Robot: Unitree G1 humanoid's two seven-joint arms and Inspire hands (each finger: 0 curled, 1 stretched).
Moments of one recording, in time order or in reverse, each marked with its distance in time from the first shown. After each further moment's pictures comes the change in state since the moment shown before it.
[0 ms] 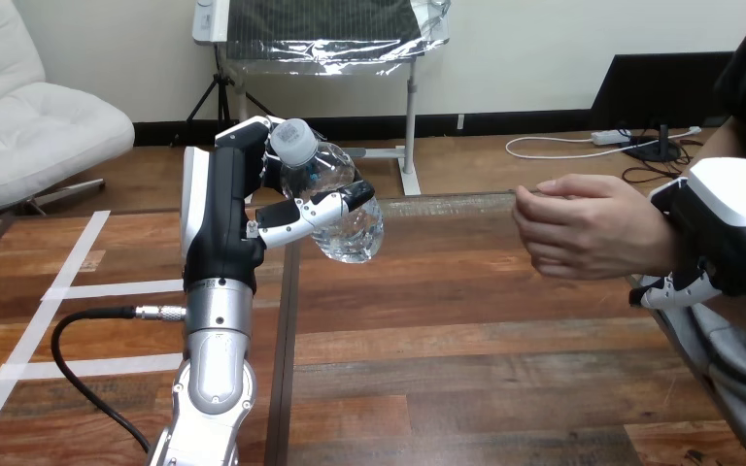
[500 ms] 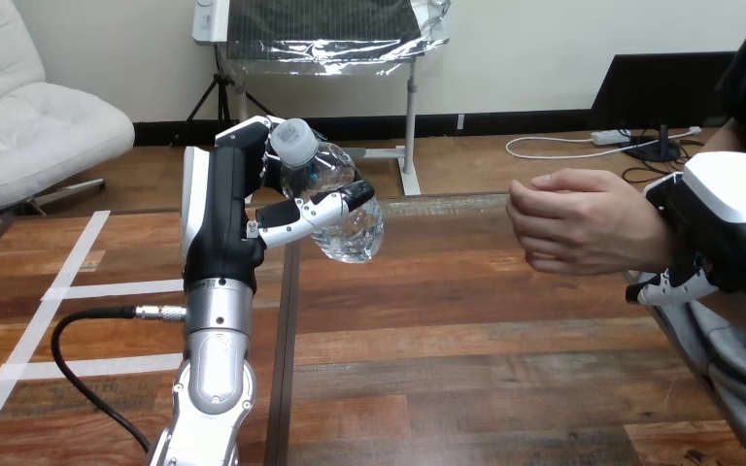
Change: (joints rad) left arm 0.000 0.000 -0.001 0.000 0.000 0.000 -0.001; right arm 0.000 0.000 0.000 -0.025 -0.007 0.001 0.003
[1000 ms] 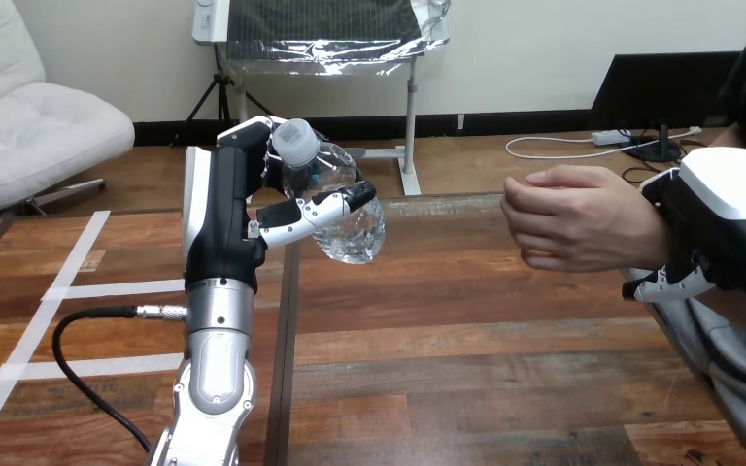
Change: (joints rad) left arm 0.000 0.000 -0.003 0.000 0.001 0.000 -0.003; right arm 0.000 0.002 0.000 -0.027 -0.005 0.014 0.015
